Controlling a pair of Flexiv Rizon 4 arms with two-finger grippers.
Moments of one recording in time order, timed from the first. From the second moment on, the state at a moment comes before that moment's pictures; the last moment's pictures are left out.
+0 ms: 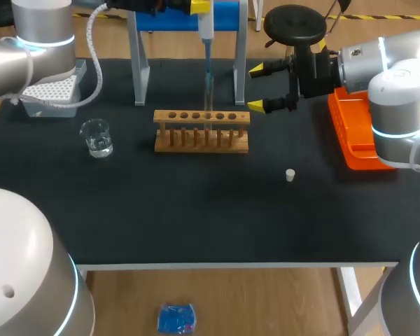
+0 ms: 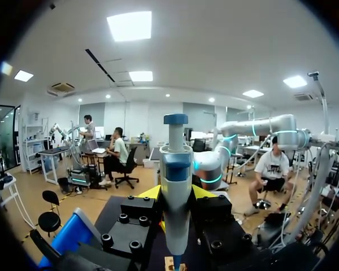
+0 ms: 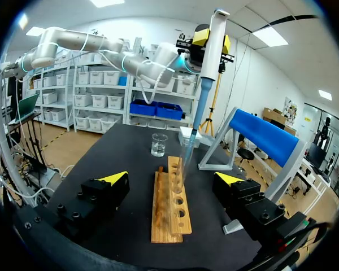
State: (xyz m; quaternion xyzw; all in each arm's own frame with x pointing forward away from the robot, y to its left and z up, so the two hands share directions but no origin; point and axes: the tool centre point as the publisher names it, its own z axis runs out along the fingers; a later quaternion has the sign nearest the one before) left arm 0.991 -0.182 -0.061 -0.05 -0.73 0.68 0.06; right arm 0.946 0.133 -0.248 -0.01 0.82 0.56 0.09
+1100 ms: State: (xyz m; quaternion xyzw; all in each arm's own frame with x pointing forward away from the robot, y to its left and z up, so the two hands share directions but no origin) left arm 0.989 -0.182 -0.070 -0.05 -0.73 0.68 0.07; right arm 0.946 0.133 -0.248 -0.01 0.82 0.56 0.09
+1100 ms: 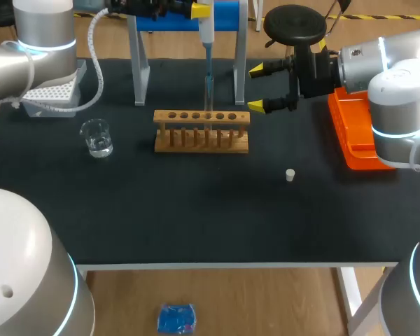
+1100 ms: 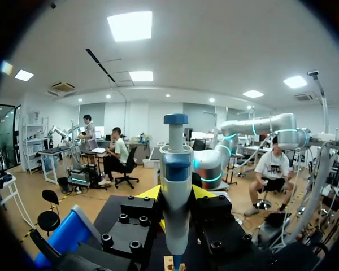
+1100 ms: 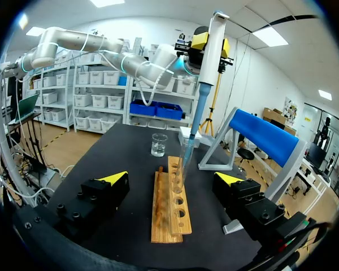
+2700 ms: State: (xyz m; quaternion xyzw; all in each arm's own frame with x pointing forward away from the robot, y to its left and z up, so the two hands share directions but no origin) left arm 0.989 -0.182 -0.079 -0.04 -0.73 0.68 0.06; right arm 0.946 0.133 -0.248 -0.01 0.82 0.56 0.09
